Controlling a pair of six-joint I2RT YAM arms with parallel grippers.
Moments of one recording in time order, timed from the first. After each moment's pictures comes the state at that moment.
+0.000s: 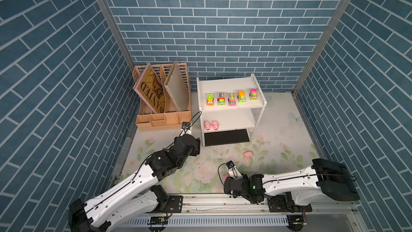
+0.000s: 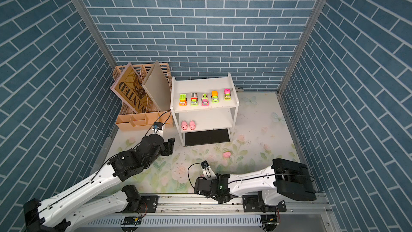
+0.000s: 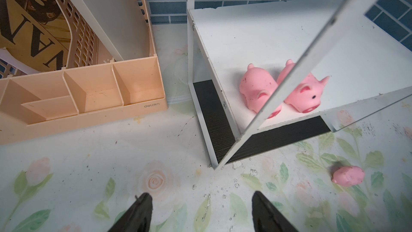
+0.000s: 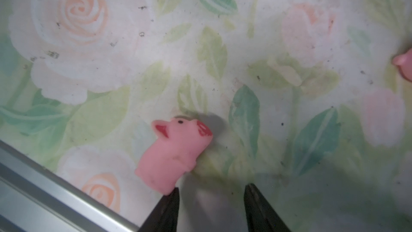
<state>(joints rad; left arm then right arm) -0.84 0.86 0.75 -0.57 -0.48 -0.48 1.54 1.41 0.64 -0.46 0.39 0.92</state>
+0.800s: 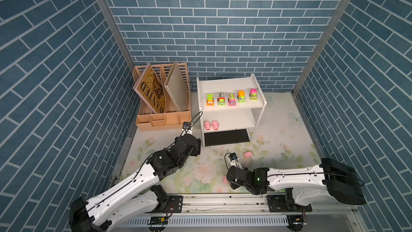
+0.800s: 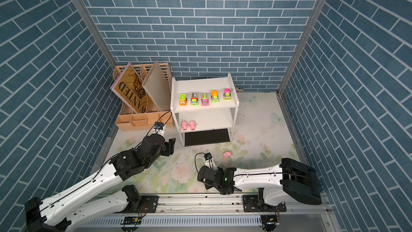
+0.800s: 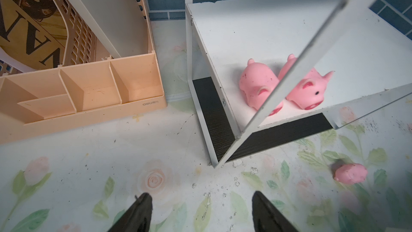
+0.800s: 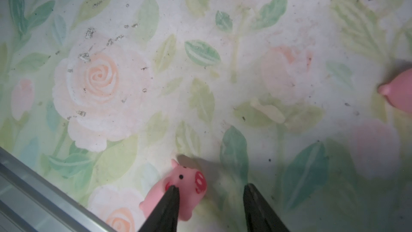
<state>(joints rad) -0.84 0.88 0.75 -0.57 -0.47 -0.48 1.42 1.31 0.56 -0.32 0.31 0.88</state>
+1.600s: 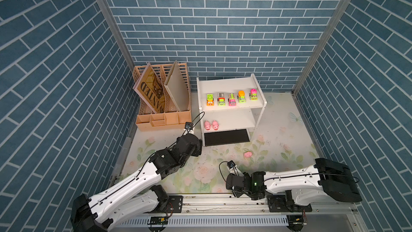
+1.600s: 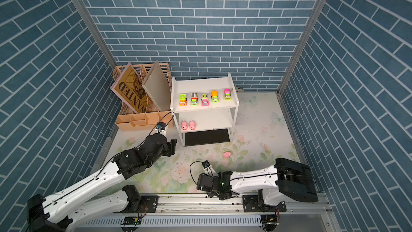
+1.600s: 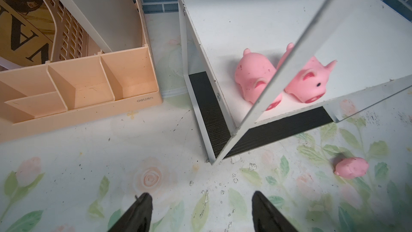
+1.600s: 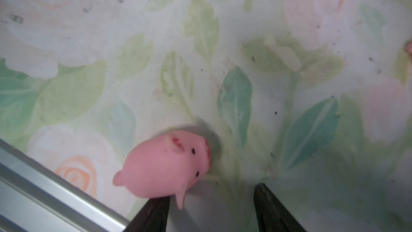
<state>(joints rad) -0.84 0.91 0.75 -0.56 -0.45 -0.47 1.49 1.43 0.64 -0.47 0.29 0.81</state>
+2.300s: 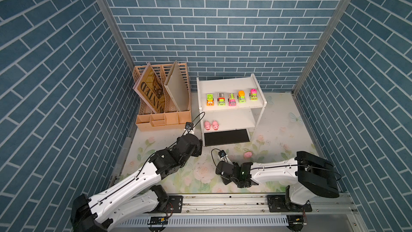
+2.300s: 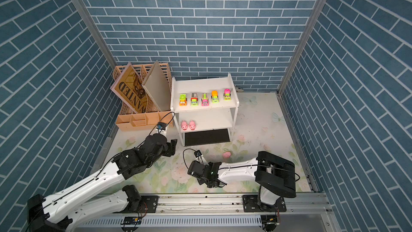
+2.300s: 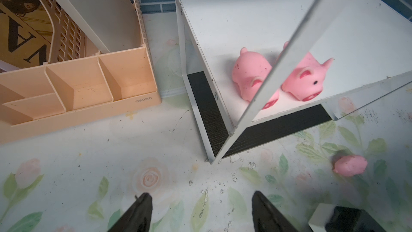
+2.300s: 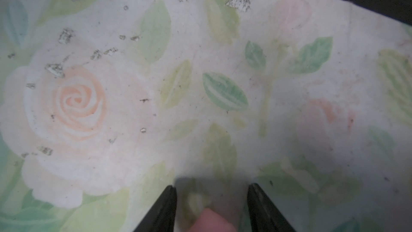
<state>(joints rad) -0.84 0.91 0.75 -0.56 -0.45 -0.46 1.36 1.61 0.75 -0.28 0.32 0.71</state>
